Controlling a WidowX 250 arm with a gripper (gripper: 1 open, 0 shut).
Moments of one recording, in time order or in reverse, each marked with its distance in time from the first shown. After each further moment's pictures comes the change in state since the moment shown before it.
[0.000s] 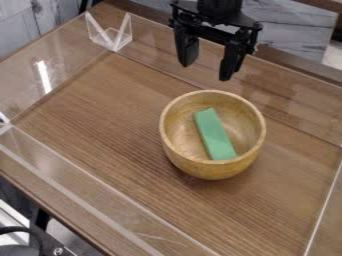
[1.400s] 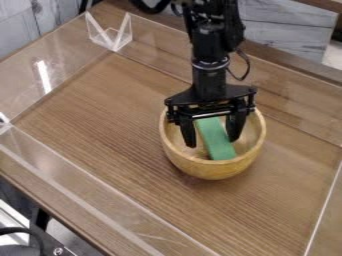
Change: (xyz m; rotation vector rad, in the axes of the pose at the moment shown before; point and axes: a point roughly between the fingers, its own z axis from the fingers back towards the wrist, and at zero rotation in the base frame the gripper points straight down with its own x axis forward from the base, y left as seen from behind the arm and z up) arm -0.015 -0.027 -0.084 -0.102 0.010 0.701
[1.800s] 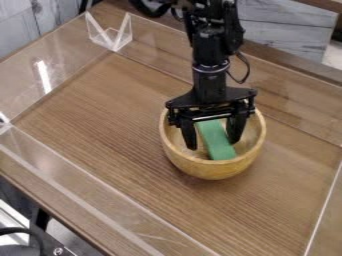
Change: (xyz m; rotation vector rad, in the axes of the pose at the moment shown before) arm 0.002 0.001 -0.003 -0.007 0.007 0.008
